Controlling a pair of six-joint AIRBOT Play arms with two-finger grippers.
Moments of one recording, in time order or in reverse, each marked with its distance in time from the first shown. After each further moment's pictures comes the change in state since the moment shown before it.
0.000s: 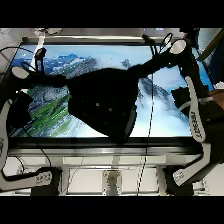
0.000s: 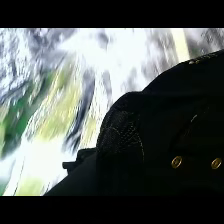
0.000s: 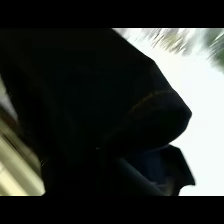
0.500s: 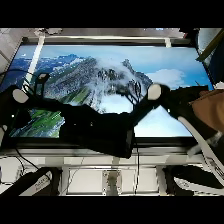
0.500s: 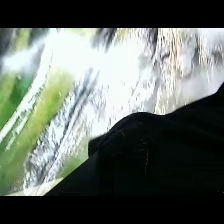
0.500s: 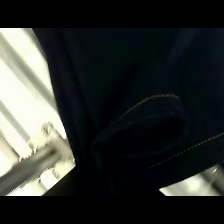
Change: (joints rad) left arm -0.001 0.251 -0.321 0.274 -0.065 -0.042; right arm 0.323 0.398 -0.732 -0.072 -0.028 0.092
